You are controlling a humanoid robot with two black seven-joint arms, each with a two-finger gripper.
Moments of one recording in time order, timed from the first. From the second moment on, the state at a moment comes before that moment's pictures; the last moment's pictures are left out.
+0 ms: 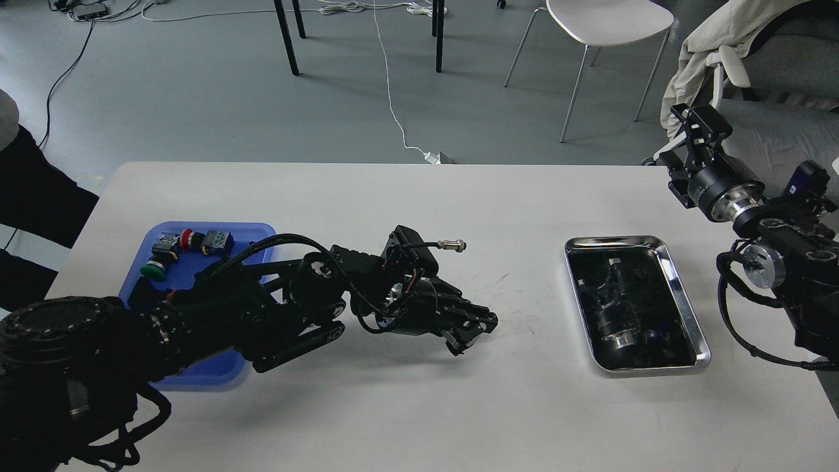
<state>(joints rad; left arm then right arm) -0.93 0.01 -0.12 -0.82 1.93 -0.19 -0.49 0.87 -0.41 0.27 0.41 -0.25 0.21 0.49</state>
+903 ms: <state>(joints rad) -0.93 -0.04 -0.13 -0.81 1.86 -0.21 -0.49 0.85 -0.41 0.27 0.41 -0.25 0.21 0.49</state>
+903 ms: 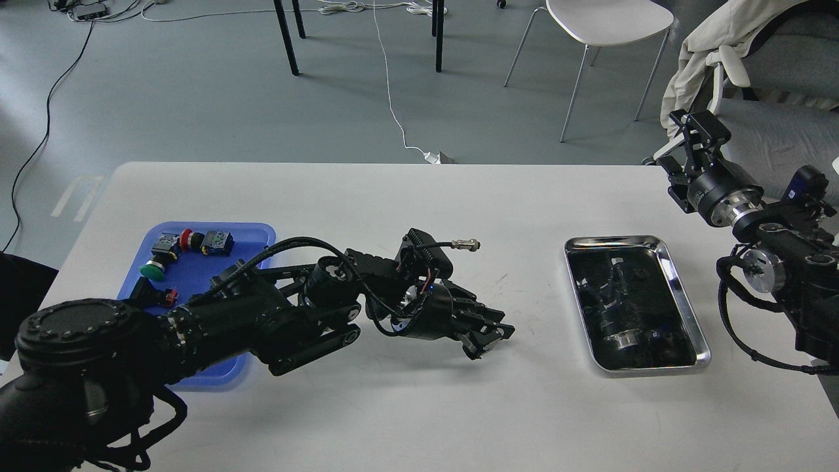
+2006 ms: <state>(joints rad) -1.07 0.29 -0.20 -0.56 0.98 -0.18 -0.49 0.90 -0.41 0.10 0.43 -0.27 0.22 0.49</state>
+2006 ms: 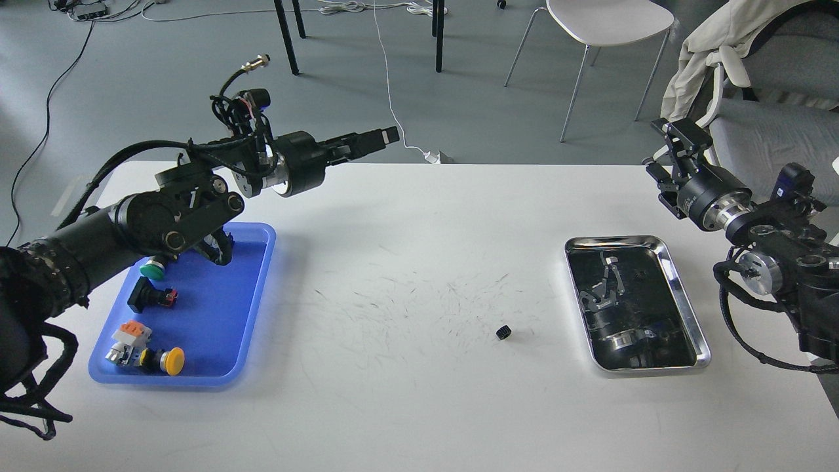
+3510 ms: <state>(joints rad) -0.88 0.42 -0.31 -0.24 0.24 -0.49 -0.49 1.27 -0.36 -0.37 0.74 -1.00 0.24 0.49</state>
